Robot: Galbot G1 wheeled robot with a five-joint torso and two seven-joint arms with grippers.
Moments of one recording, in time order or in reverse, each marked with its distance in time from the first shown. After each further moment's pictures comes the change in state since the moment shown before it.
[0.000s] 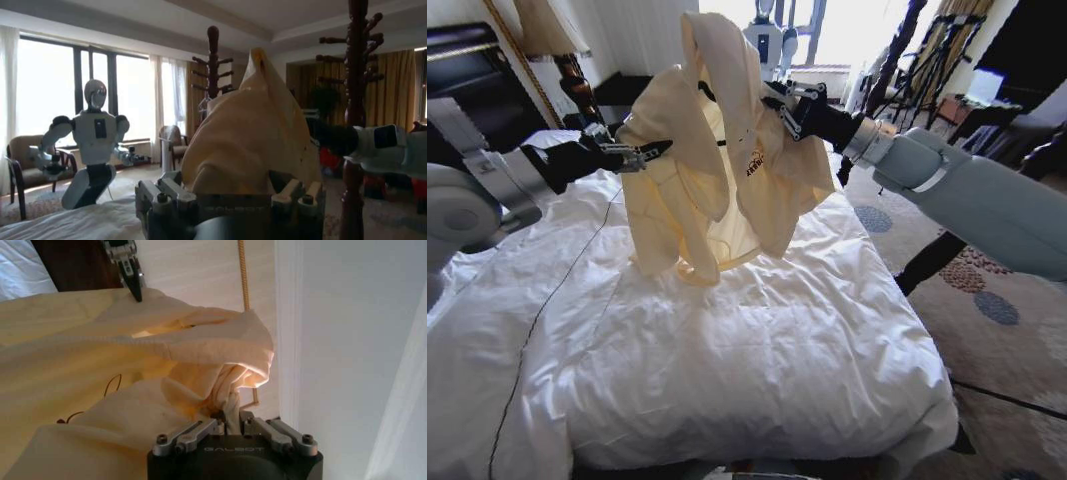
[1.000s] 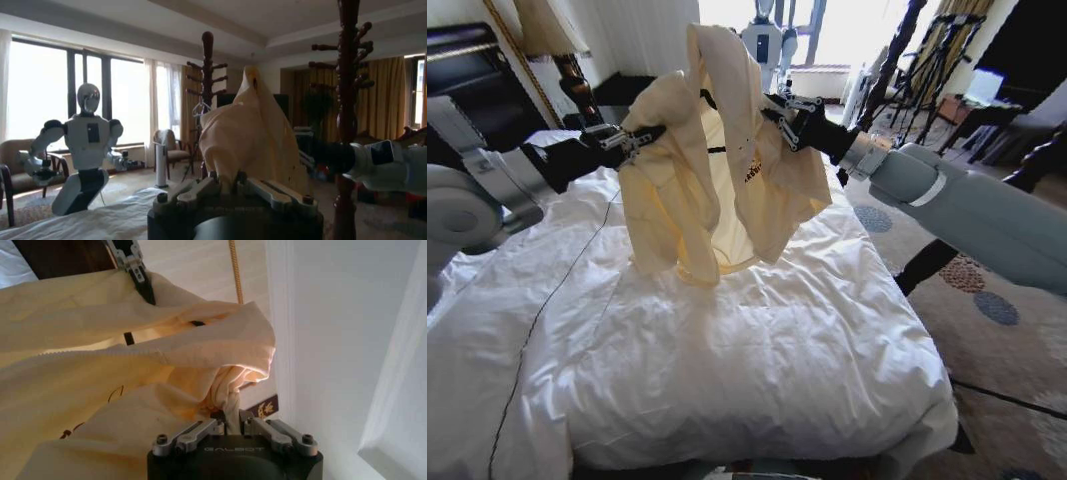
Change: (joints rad) left arm -0.004 0.007 -0.004 -0.013 -0.024 -0.012 0.010; right arm -0.048 -0.041 -0.004 0.096 0.038 -0.118 0.062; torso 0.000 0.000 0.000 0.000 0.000
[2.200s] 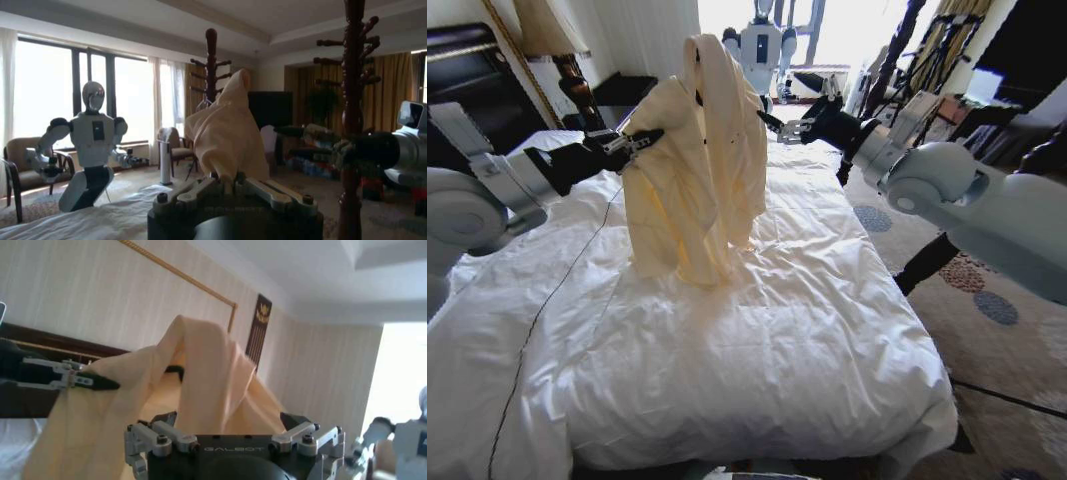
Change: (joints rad) left arm 0.004 -0.009 0.002 0.007 0.023 0.005 -0.008; right arm 0.018 -0.079 0.029 0.298 0.960 -0.404 0.065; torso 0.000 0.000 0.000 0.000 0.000
